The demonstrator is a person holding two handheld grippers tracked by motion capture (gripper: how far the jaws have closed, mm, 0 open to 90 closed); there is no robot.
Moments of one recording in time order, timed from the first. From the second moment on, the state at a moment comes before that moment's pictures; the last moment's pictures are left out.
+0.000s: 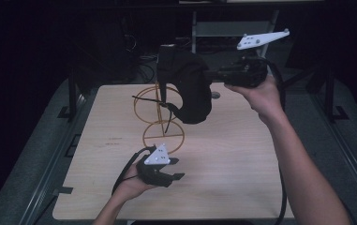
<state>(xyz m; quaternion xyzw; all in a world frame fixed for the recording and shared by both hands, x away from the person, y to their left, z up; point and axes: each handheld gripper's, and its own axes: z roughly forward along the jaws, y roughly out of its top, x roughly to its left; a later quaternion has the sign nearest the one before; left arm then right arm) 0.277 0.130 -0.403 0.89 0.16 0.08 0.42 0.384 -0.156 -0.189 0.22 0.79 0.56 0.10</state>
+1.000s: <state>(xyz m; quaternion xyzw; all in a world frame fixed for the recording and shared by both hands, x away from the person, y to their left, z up) 0.279 0.130 -0.406 0.89 0.15 0.08 0.42 0.425 -0.065 -0.187 0.20 0.84 0.50 0.08</state>
